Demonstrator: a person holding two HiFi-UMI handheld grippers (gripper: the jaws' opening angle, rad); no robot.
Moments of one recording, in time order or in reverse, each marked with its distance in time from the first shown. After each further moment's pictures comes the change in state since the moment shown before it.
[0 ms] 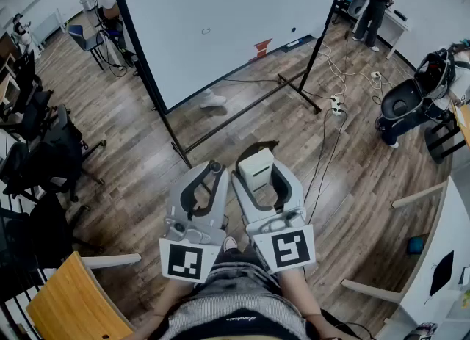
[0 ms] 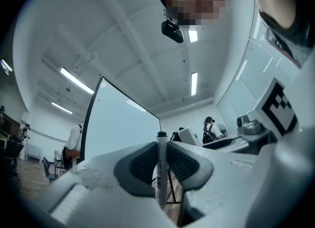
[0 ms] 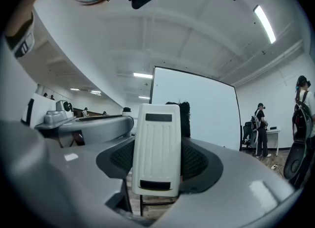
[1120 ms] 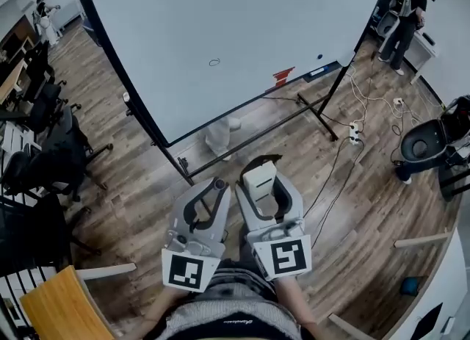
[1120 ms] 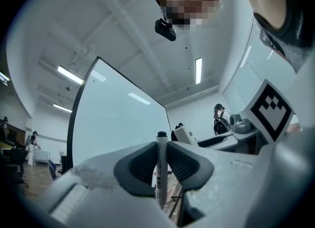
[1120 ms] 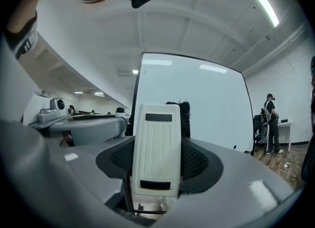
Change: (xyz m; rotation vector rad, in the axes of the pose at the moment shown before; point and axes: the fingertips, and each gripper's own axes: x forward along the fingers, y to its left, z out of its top) left arm 0.148 0.072 -0.075 0.044 0.092 0.049; right arm 0.164 -0.110 -0.028 0.012 0.034 0.081
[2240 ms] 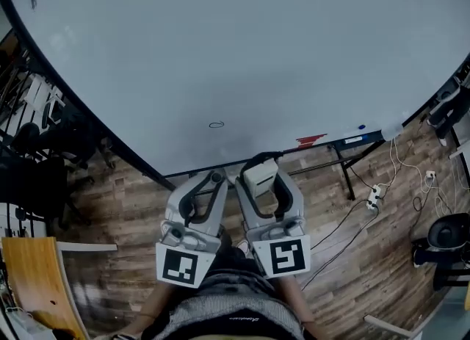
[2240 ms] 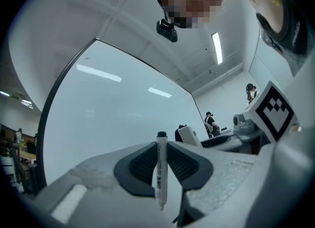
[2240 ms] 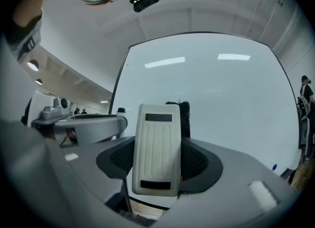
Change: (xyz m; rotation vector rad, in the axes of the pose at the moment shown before) left arm 0.221 0.108 -0.038 0.090 0.071 0.326; right arm 0.219 -0.145 0.015 0.005 -0.040 0.334
